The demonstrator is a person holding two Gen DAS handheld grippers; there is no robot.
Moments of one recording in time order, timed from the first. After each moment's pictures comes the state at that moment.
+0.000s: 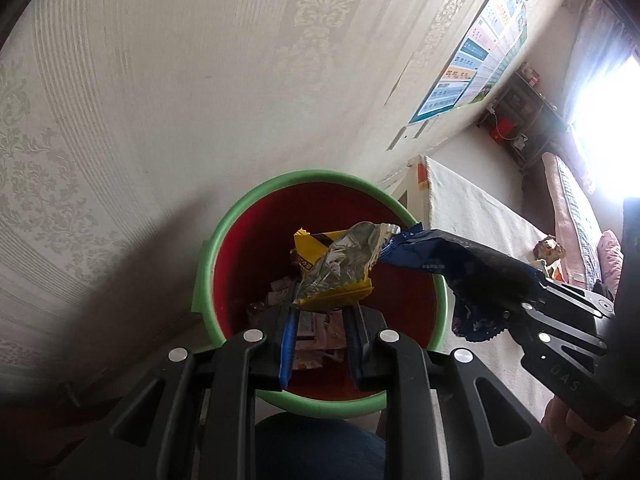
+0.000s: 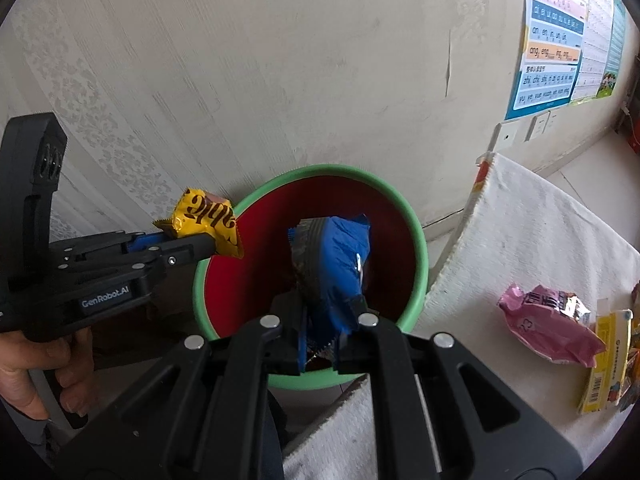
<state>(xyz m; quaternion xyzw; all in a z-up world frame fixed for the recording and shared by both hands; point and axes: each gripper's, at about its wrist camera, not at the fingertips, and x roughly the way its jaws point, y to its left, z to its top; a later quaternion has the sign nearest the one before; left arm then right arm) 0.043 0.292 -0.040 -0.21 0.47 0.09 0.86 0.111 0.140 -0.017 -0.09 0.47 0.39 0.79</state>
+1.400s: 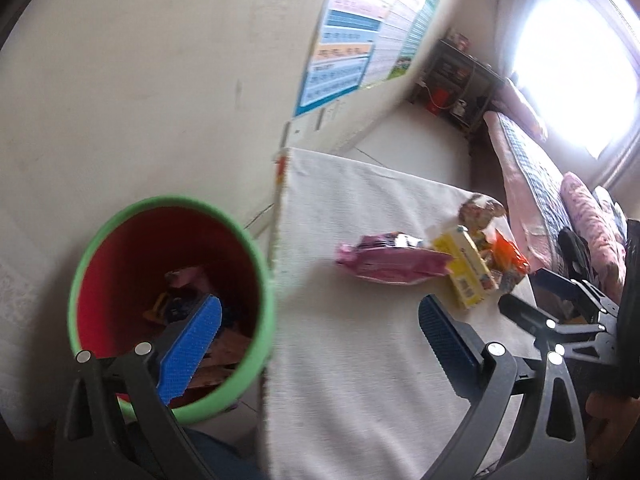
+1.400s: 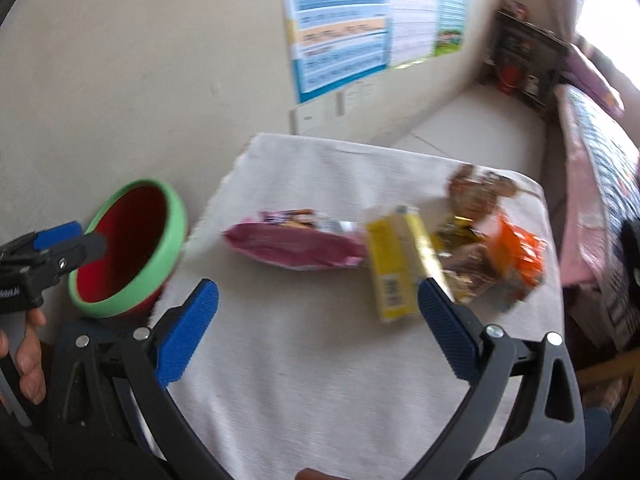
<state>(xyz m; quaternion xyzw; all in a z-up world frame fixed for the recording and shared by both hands) 0.089 0.129 -0.010 -0.14 0.45 -0.01 0.88 0.126 -0.098 0.005 -0.05 0.46 0.16 0.87</state>
